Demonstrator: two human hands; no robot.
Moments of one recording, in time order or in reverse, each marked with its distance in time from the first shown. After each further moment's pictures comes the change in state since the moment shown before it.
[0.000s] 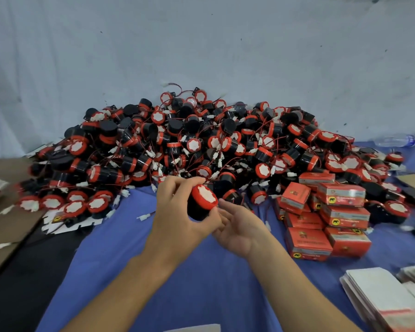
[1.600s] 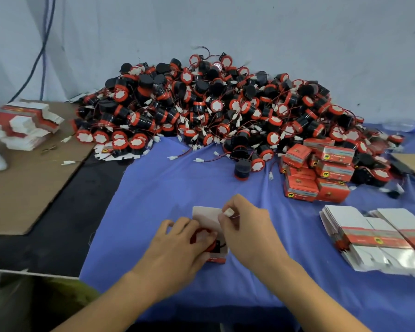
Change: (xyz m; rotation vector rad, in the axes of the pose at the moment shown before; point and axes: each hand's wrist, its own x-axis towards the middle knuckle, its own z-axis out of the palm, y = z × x) left_hand -0.206 0.027 -0.074 0.669 -0.566 0.201; right_hand -0.164 0.130 -0.039 -1.551 0.167 -0.883
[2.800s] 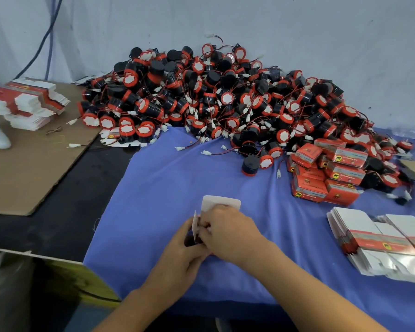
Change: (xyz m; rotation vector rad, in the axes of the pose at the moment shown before) left_hand -0.017 0.009 0.061 -1.307 0.251 -0.303; right_hand 0.019 -0.019 0.041 -0.471 -0.446 -0.133
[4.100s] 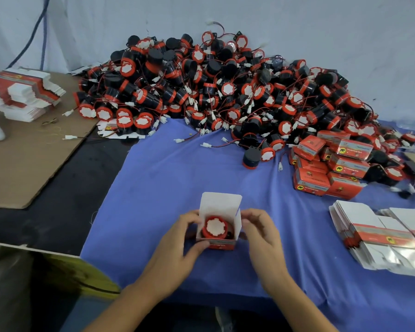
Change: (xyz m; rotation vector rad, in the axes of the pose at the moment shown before) left_hand 0.000 -0.012 -0.005 0.245 0.080 0.118; right_hand -0.042 0.056 0.053 1.152 0.523 0.213
